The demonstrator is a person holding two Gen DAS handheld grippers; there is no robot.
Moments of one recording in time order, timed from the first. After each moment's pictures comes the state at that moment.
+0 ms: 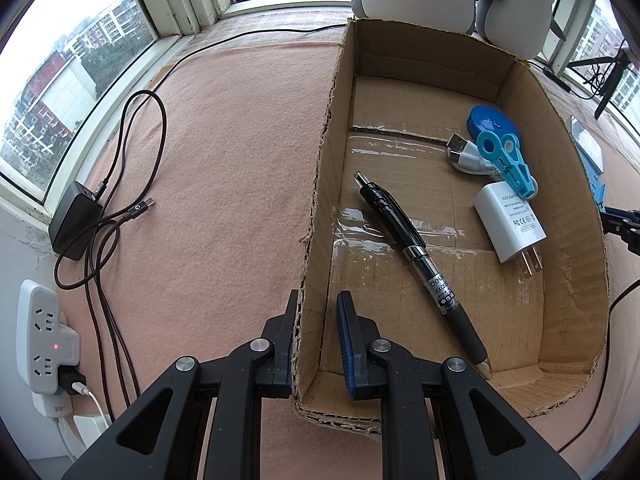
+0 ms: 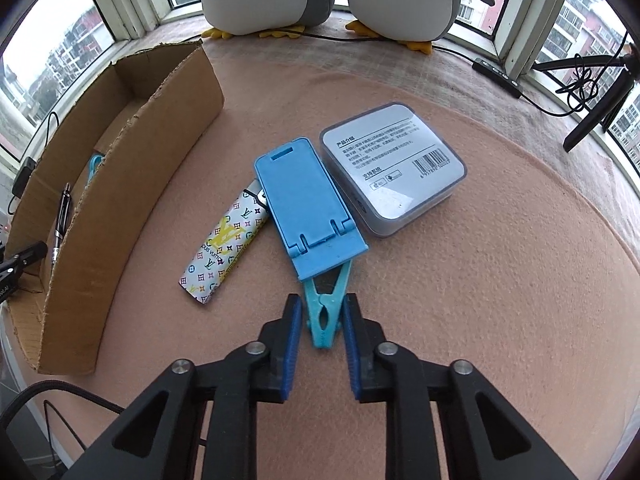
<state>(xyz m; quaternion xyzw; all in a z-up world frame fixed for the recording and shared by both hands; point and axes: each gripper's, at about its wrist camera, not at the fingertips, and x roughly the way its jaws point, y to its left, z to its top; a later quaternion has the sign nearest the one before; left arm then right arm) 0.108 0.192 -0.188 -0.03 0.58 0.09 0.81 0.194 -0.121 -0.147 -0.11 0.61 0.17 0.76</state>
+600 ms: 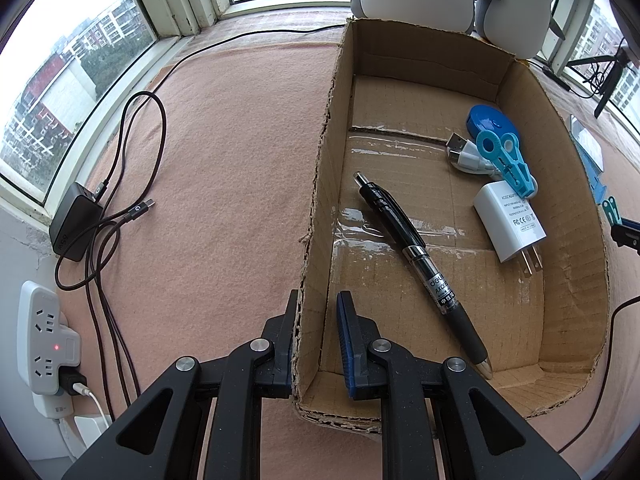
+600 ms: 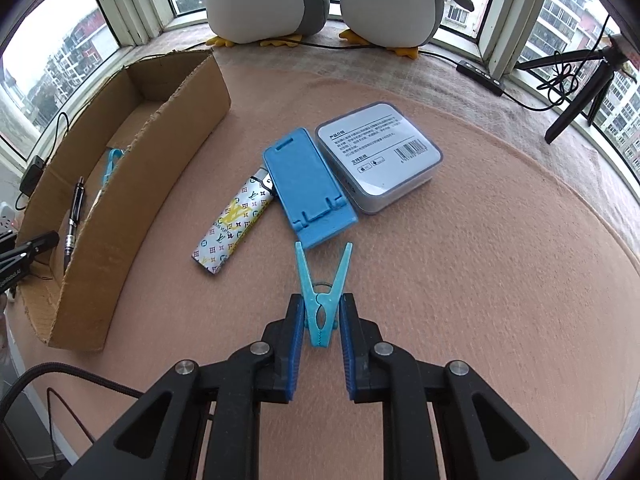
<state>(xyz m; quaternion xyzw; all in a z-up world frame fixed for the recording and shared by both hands) 0.108 0.192 -0.188 -0.03 0.58 0.09 0.81 0.170 -0.132 -0.128 -0.11 0.60 0.17 0.77</state>
